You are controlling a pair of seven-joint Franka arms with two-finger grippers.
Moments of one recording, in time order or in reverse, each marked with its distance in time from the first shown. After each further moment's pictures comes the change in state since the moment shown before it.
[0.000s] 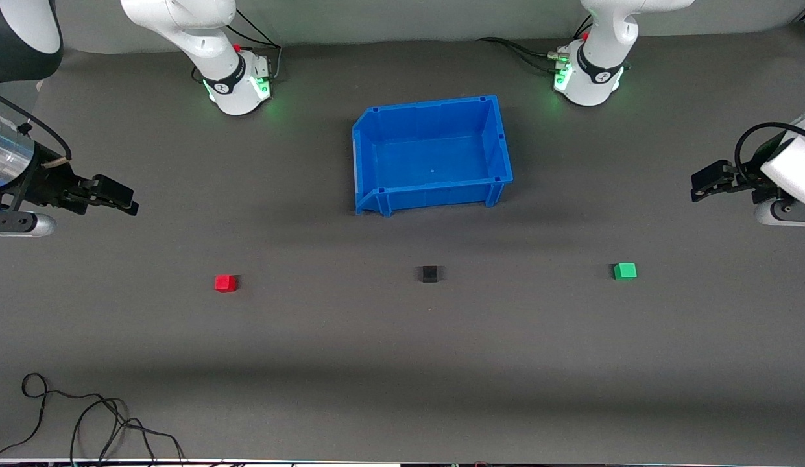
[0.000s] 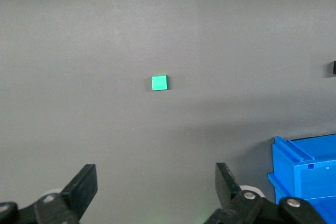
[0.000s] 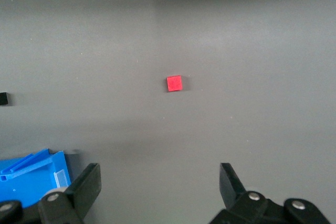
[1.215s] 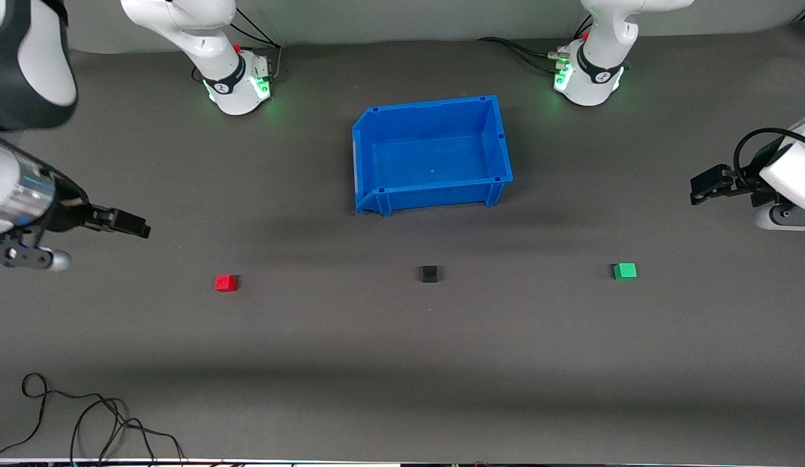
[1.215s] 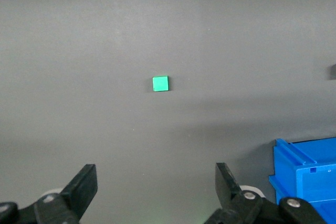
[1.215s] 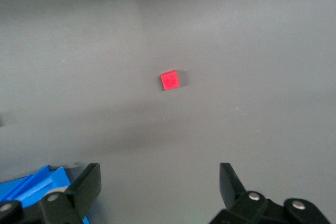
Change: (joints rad) left arm 0.003 0.011 0.004 -0.002 0.001 0.009 -0.023; right arm -0.003 0.137 -0.005 0.023 0.001 0.006 0.127
